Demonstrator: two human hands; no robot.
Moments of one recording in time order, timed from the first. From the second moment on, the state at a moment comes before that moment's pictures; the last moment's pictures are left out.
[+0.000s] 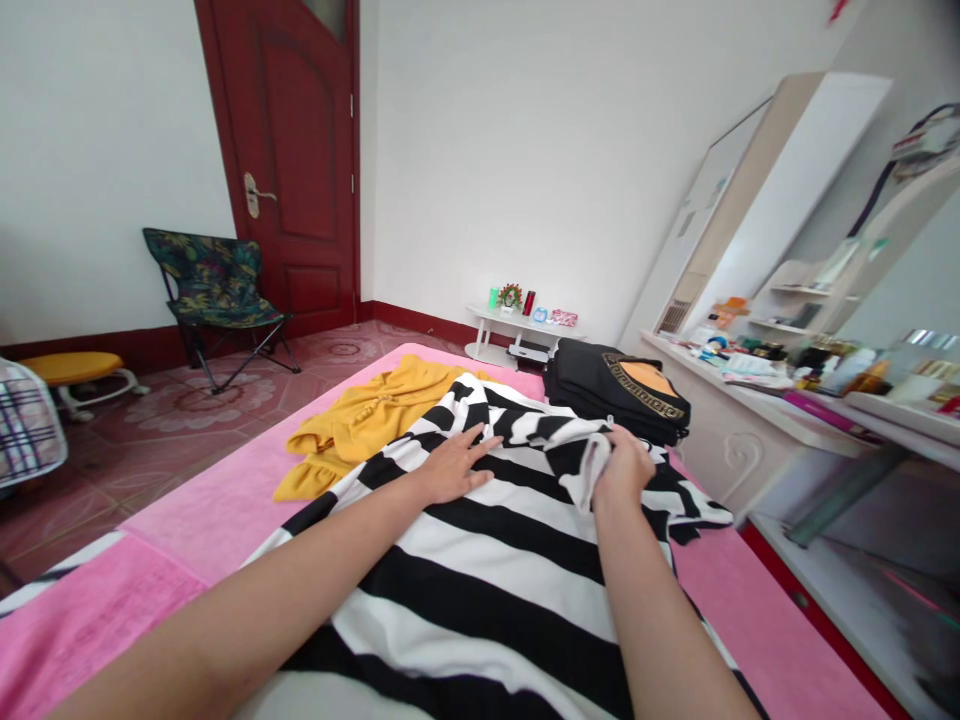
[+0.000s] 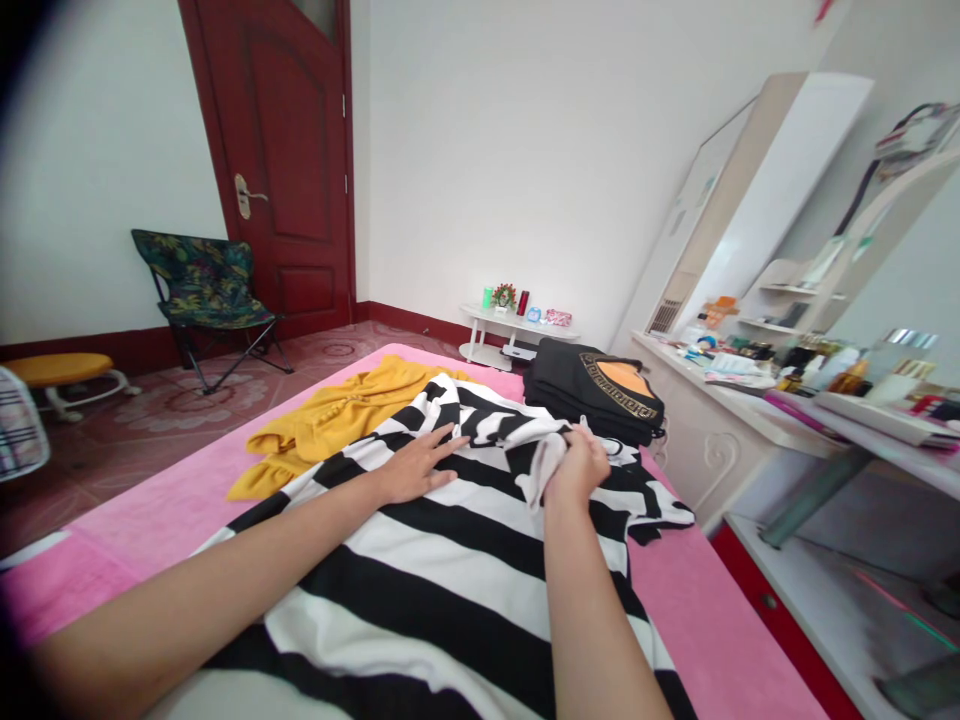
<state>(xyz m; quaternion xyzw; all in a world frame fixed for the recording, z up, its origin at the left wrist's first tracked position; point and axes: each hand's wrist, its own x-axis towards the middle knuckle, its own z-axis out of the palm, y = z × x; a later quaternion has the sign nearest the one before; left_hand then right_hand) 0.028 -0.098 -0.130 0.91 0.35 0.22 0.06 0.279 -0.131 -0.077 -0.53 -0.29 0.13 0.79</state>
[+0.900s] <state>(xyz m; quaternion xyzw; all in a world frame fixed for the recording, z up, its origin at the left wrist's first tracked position) 0.029 -0.099 -0.129 0.91 0.34 0.23 0.03 0.251 -0.139 -0.125 -0.72 -0.65 -0.05 0.24</state>
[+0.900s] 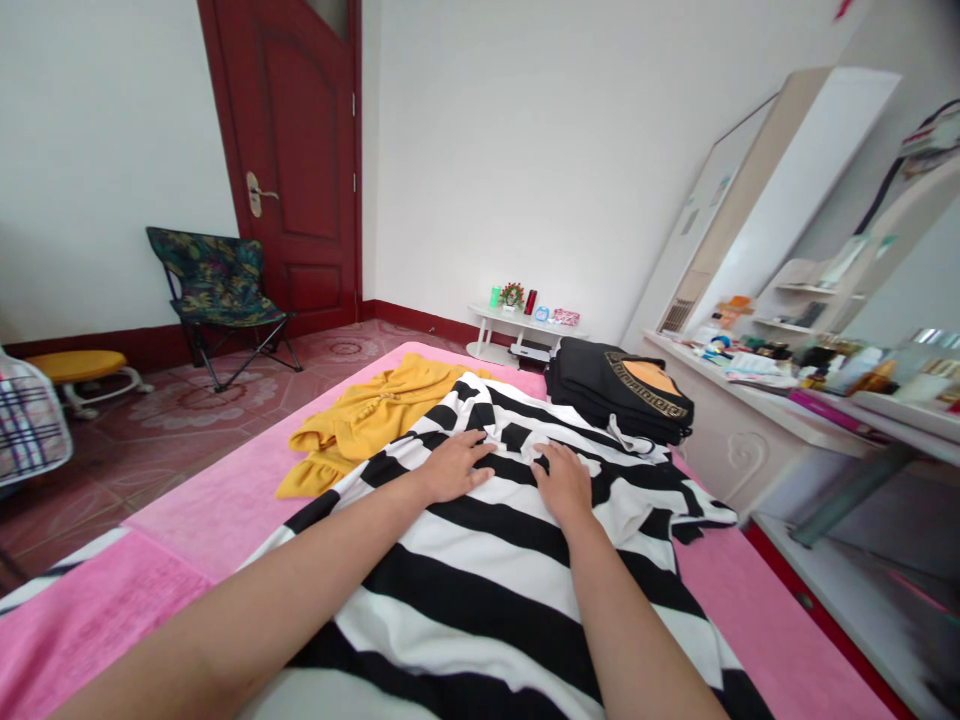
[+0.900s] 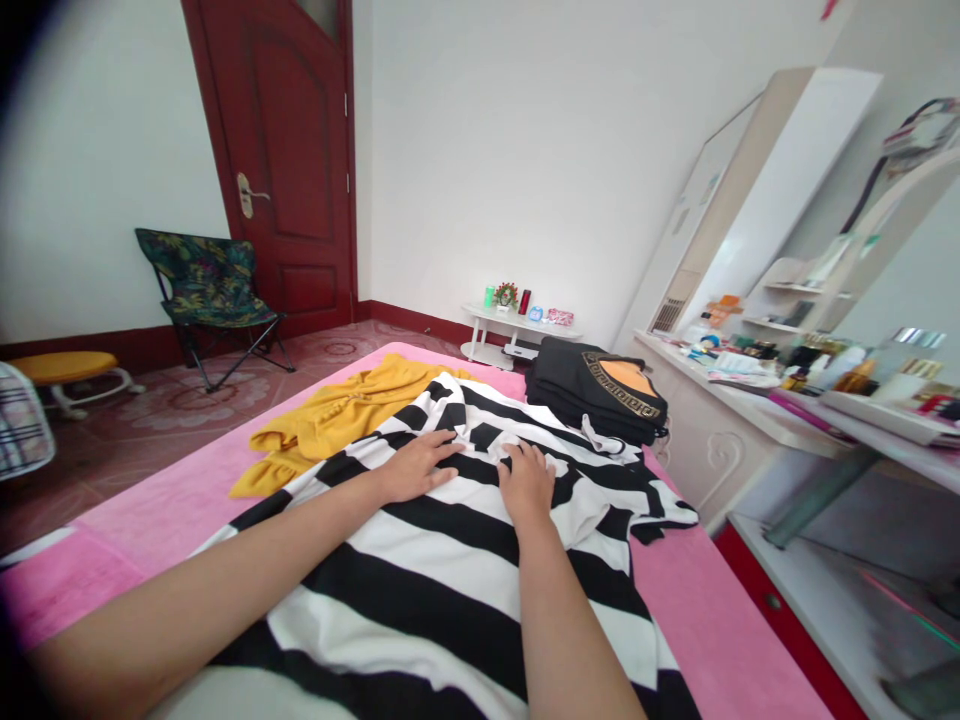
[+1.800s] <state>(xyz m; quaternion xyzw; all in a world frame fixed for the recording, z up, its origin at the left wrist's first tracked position) -0.058 -0.188 -0.086 0.93 0.34 0.04 0.14 0.173 -0.148 -0.126 -0.61 -0.75 -0.01 0.27</state>
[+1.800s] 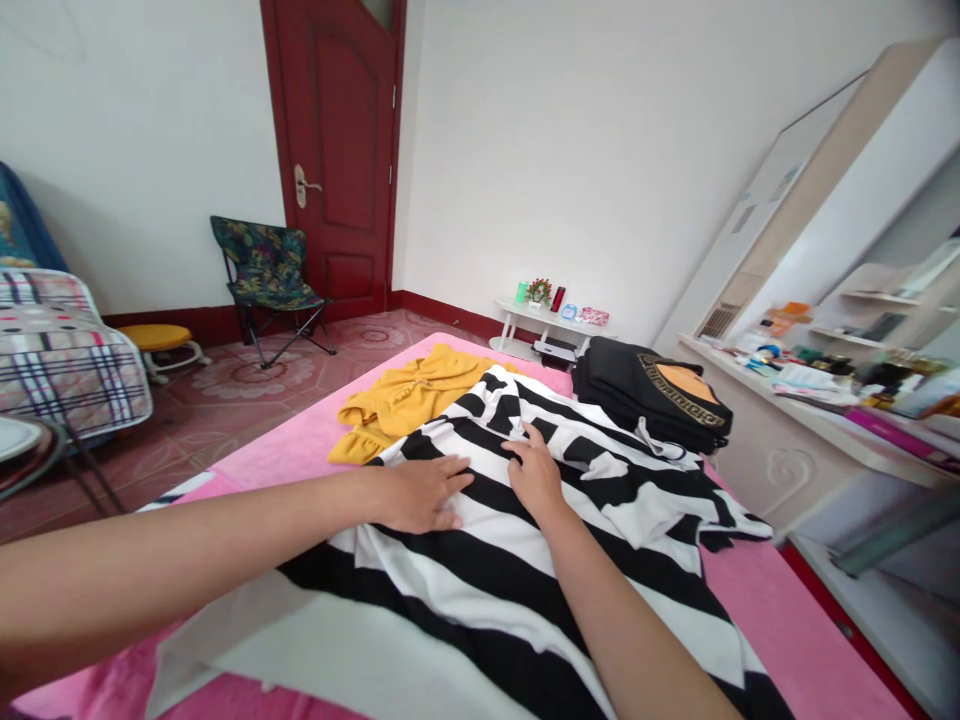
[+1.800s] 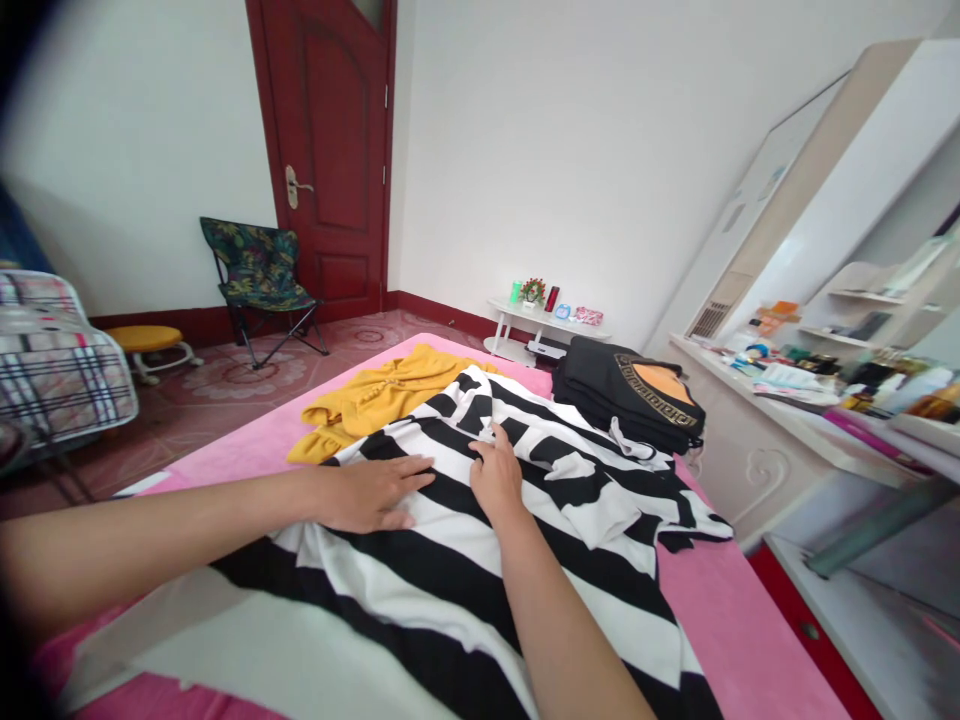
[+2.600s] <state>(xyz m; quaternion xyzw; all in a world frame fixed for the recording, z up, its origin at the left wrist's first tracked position) -0.096 -0.251 -0.023 0.76 0.50 0.23 0.33 0.183 -0.093 -0.106 -0.62 -0.66 -0.06 0.42</state>
